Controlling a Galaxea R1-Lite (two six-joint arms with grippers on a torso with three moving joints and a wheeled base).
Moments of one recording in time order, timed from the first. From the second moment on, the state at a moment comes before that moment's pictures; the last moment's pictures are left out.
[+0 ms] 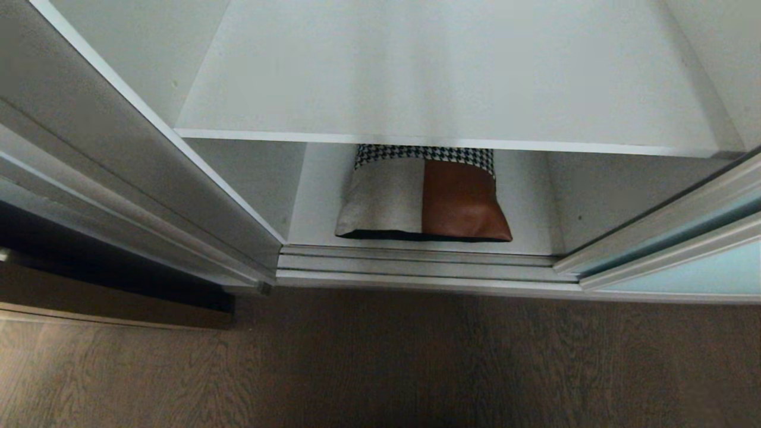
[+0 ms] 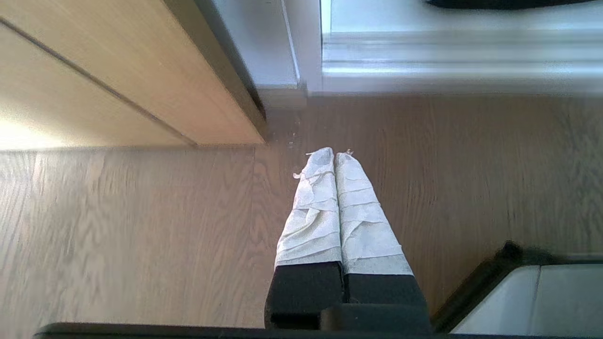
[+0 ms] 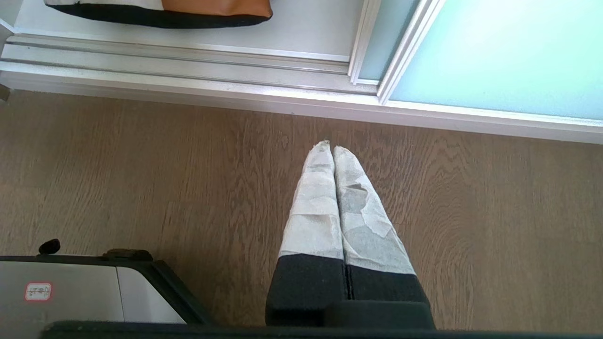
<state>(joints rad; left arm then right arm) 0.00 0.00 -0.03 0.03 0.00 0.08 0.00 0.00 0.00 0.00 0.00 0.02</state>
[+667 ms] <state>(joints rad) -0.01 0.67 -0.36 0.08 -0.16 -0.11 0.00 0.00 0.00 0.00 0.00 0.02</state>
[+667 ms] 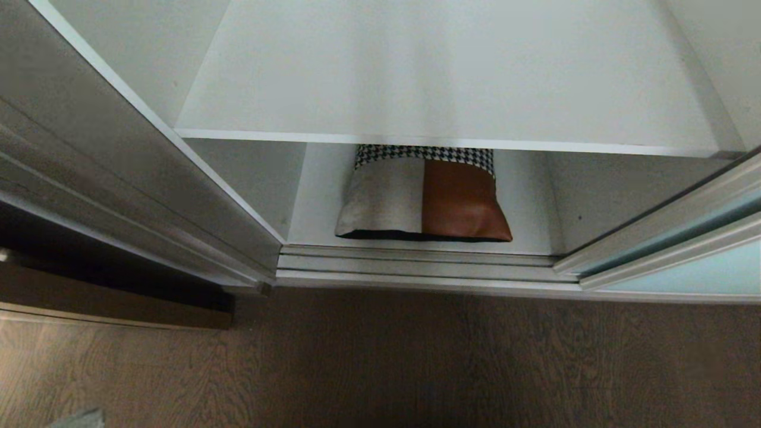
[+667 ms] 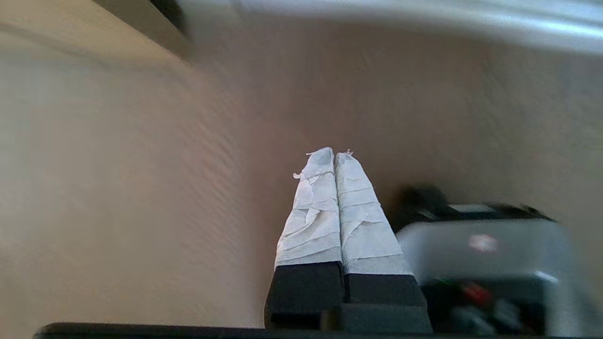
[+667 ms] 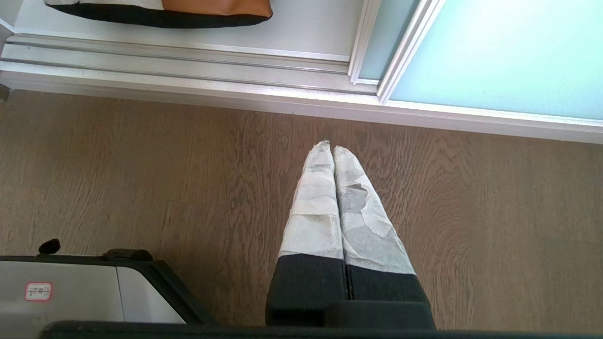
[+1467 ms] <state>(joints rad) -0.33 1.61 -0.38 -0.51 -0.16 -0.36 0.00 0.00 0.00 0.00 0.00 0.02</state>
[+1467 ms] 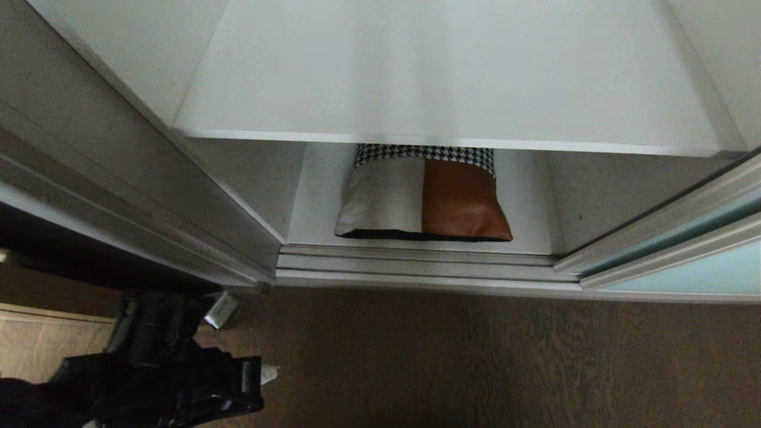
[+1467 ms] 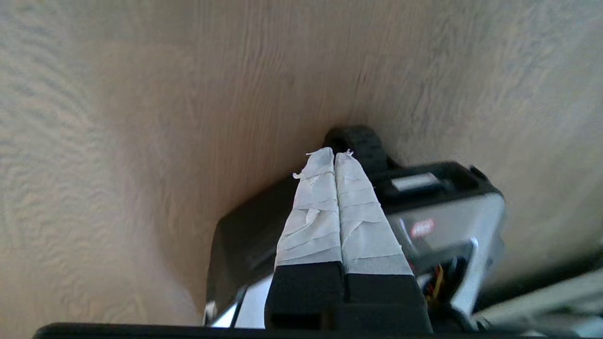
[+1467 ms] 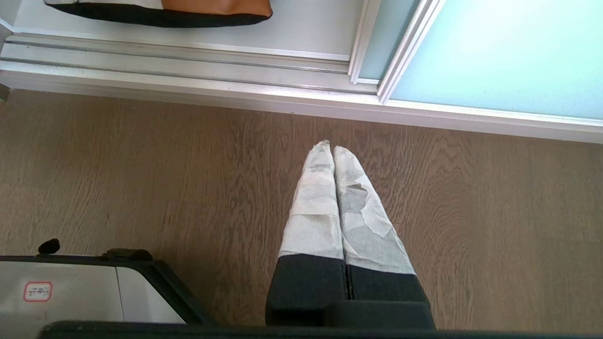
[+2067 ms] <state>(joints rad) -0.42 1.99 -0.41 -1.08 0.06 -0.41 0.00 0.00 0.00 0.00 0.00 0.02</state>
